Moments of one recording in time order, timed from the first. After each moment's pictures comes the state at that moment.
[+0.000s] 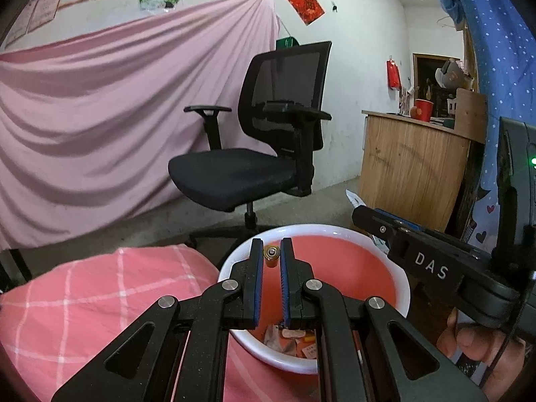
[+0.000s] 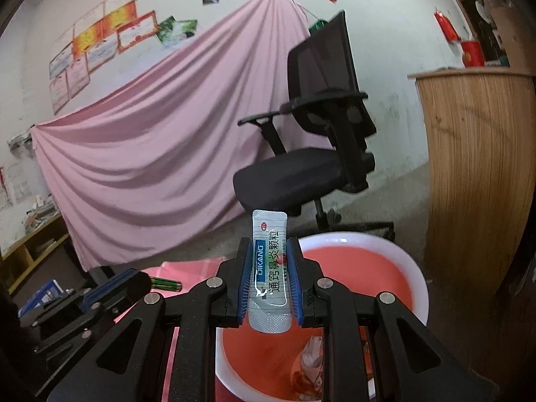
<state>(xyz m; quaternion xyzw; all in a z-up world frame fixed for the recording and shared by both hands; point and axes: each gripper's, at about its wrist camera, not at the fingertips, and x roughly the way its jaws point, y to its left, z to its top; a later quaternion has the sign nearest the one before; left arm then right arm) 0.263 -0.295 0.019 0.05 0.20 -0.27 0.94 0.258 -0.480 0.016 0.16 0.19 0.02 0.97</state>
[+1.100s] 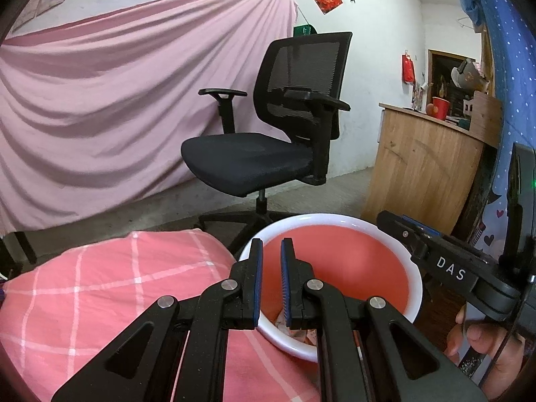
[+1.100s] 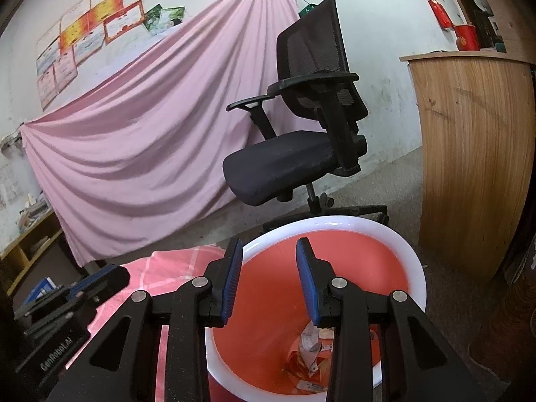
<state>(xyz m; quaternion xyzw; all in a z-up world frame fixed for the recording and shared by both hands) 0.271 -0.271 0.022 0.04 0.24 -0.24 0.94 0.263 -0.485 0.010 0.16 0.22 0.01 0.96</state>
